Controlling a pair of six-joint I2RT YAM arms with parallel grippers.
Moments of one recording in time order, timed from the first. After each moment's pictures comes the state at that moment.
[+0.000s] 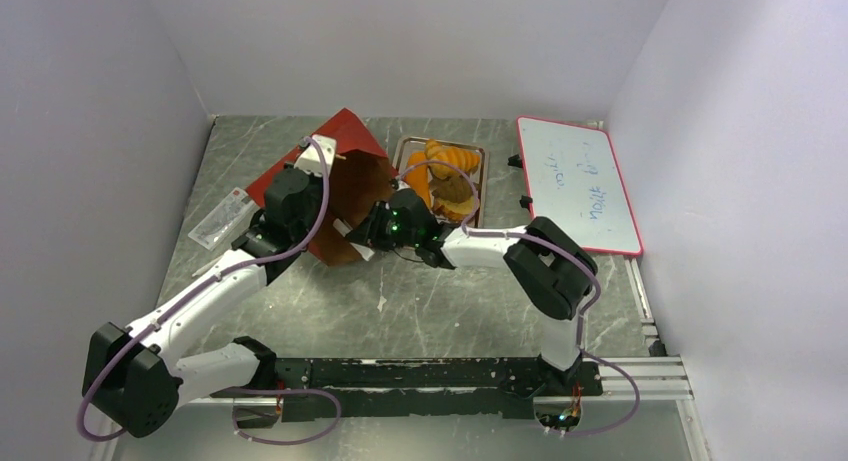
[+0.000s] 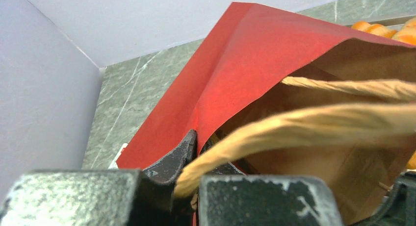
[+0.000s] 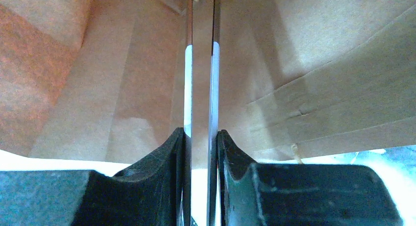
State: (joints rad) left arm -0.54 1.10 0.79 0.14 -0.52 0.19; right arm 0.87 1.89 1.08 0.36 -0.16 1.01
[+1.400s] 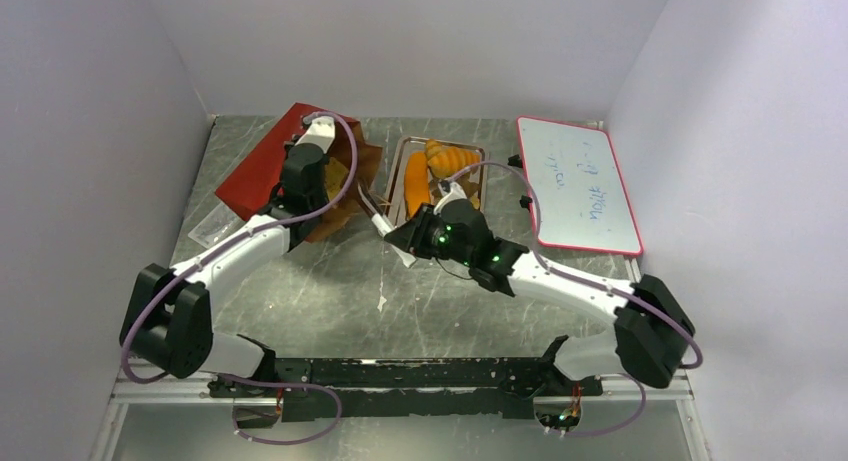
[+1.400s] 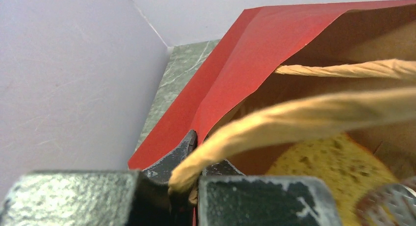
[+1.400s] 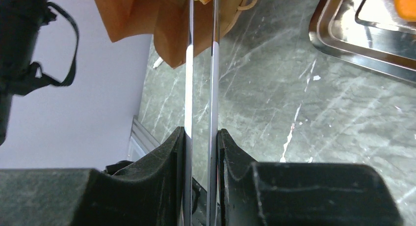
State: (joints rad) left arm -0.45 1.38 0.90 0.30 -0.79 0.30; right arm 0.87 1.35 0.79 0.18 -0.02 0.95
